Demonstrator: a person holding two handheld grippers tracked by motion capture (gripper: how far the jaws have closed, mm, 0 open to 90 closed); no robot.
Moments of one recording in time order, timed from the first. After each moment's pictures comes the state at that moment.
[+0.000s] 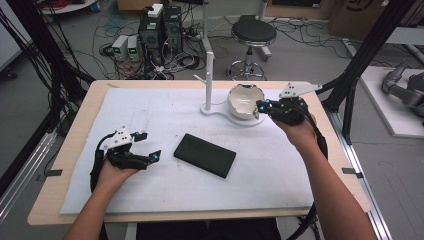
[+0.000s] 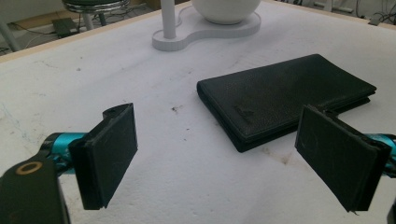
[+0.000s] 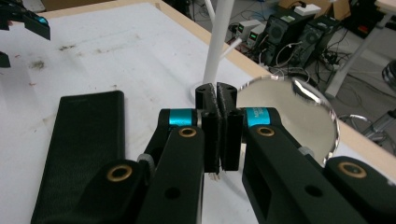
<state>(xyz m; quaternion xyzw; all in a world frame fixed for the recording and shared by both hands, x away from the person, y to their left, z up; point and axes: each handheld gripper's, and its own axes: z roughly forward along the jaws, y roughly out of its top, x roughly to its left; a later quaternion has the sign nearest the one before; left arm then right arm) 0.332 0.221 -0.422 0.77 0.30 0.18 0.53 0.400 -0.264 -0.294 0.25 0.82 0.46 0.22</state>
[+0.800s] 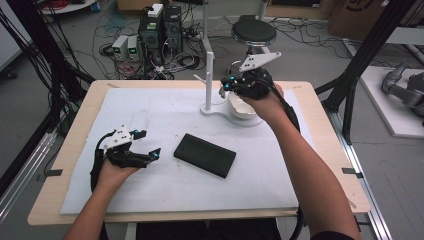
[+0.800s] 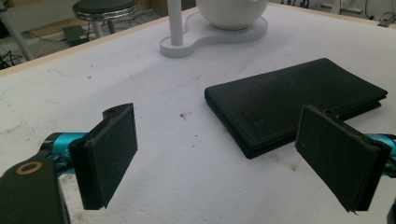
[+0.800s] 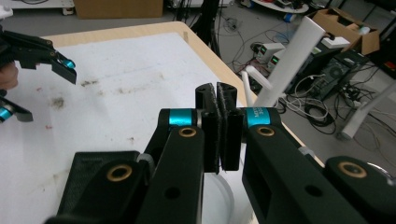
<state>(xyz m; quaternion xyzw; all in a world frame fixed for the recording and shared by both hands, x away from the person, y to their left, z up) 0.333 0.221 -0.419 0.77 0.30 0.20 0.53 0.437 -0.170 -0.247 0.18 0.84 0.46 0.21</state>
